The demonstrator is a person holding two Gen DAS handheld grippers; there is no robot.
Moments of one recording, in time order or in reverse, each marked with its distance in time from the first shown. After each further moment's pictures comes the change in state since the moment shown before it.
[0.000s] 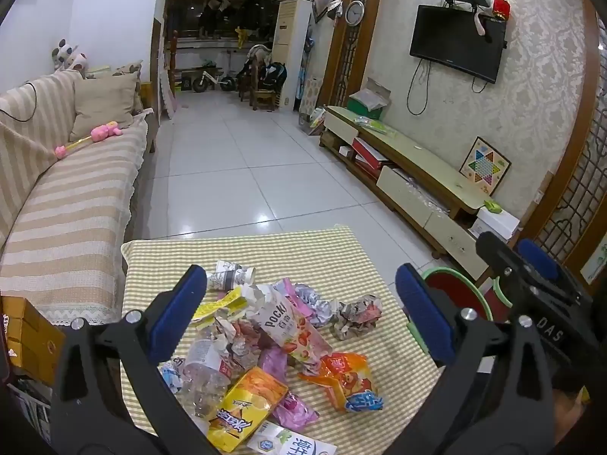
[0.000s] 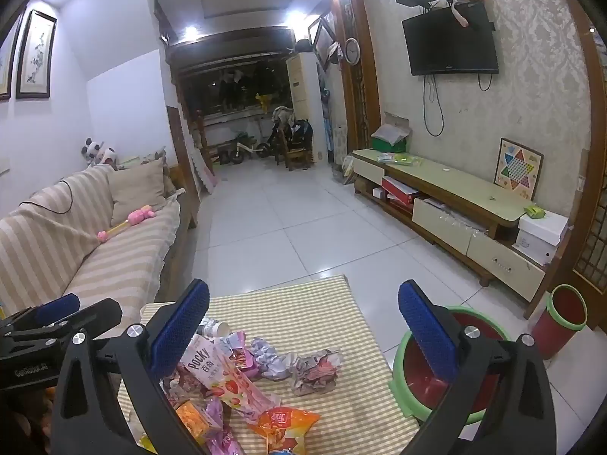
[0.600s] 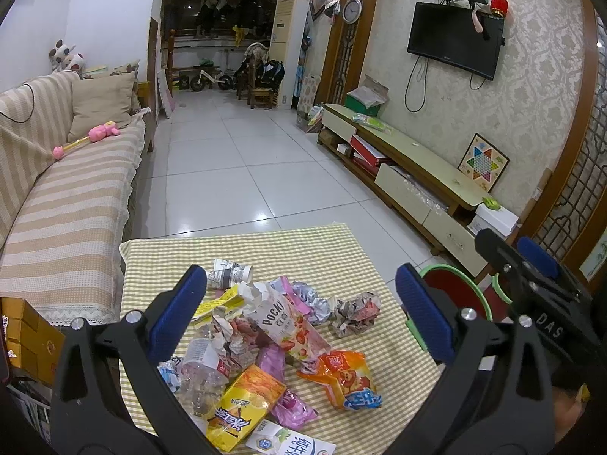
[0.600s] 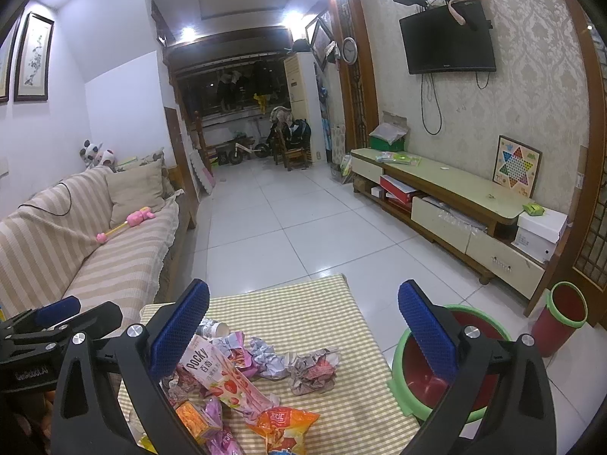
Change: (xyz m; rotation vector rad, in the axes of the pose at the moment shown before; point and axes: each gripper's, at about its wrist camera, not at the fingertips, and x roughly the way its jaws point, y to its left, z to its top) left arm 0.003 -0.005 0.001 0.002 0.004 -0.004; right arm 0.000 -0.001 0.002 0.008 0.006 -0.008
